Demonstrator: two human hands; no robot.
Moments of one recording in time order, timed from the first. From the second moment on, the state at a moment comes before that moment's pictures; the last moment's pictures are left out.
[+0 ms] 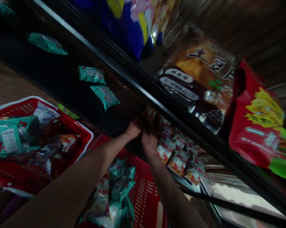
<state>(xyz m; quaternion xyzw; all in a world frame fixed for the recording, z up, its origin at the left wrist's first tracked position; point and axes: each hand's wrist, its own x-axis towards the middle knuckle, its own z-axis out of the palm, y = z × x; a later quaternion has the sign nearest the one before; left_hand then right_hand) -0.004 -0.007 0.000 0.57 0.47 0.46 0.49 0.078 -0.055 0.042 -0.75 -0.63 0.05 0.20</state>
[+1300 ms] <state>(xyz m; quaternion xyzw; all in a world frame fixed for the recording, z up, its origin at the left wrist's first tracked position) -0.091 -0.313 -0.060 0.69 0.57 -0.06 0.43 0.078 -0.269 0.004 -0.71 -0.57 0.38 0.12</state>
